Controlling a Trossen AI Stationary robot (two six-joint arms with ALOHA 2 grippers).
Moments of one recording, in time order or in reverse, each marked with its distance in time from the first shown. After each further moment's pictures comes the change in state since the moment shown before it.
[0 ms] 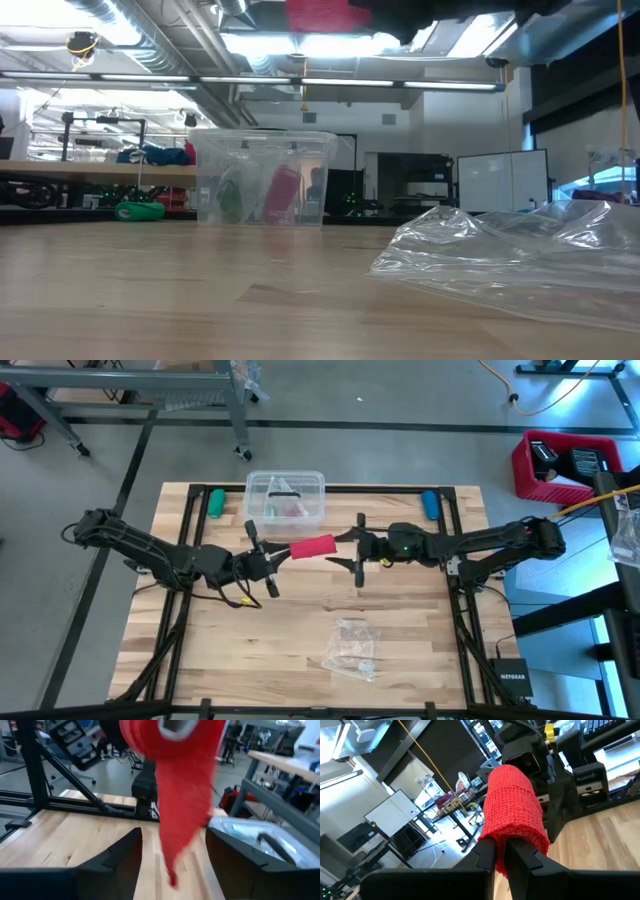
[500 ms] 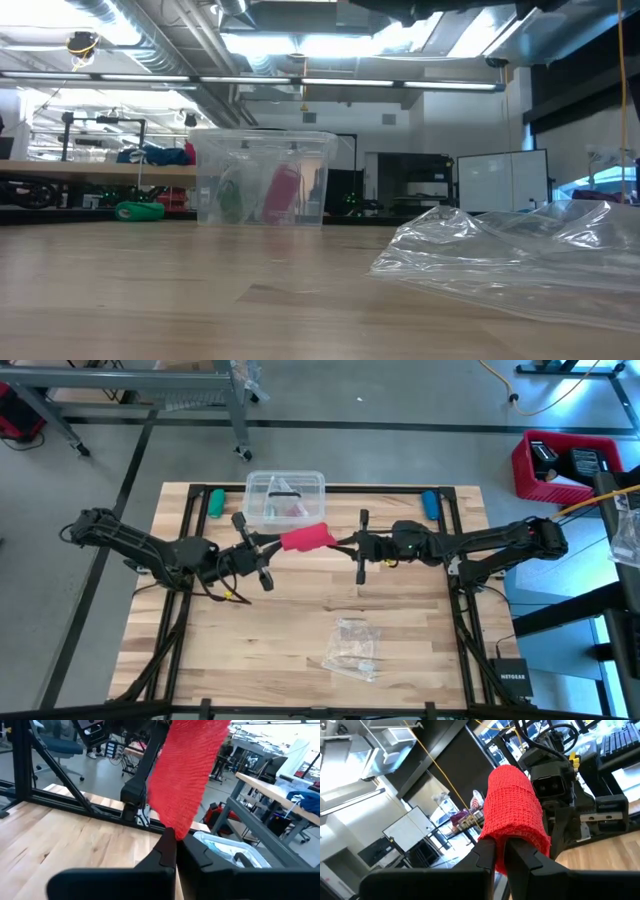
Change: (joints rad) left arm -0.006 -0.061 0.000 0.109 0.003 0.131; right arm 0.001 -0.021 0.006 0.016 0.026 -0.159
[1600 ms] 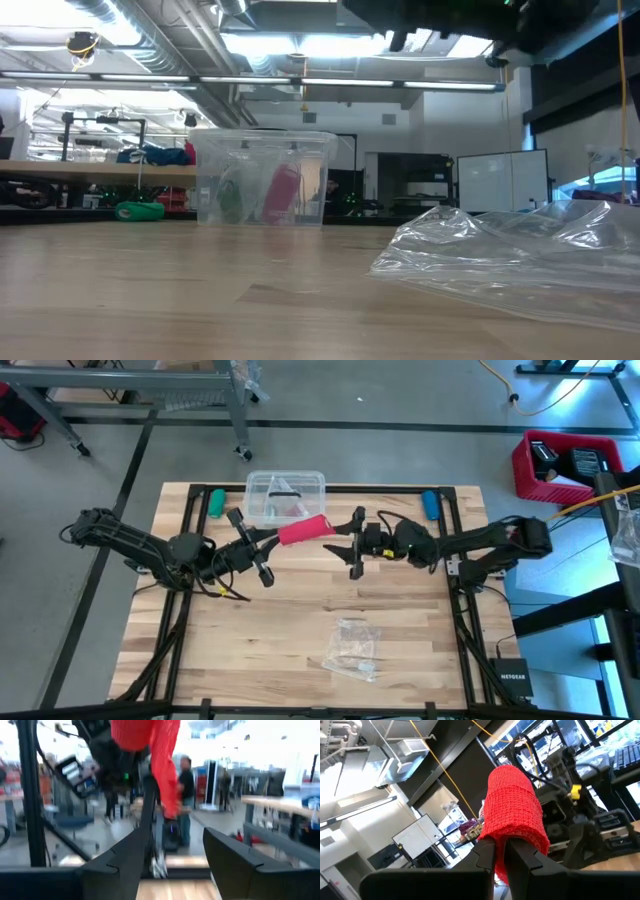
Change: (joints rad) left arm 0.010 0.000 0.000 0.103 0.012 0.056; right arm -0.072 0.154 -0.119 0.572 -0.096 0.288
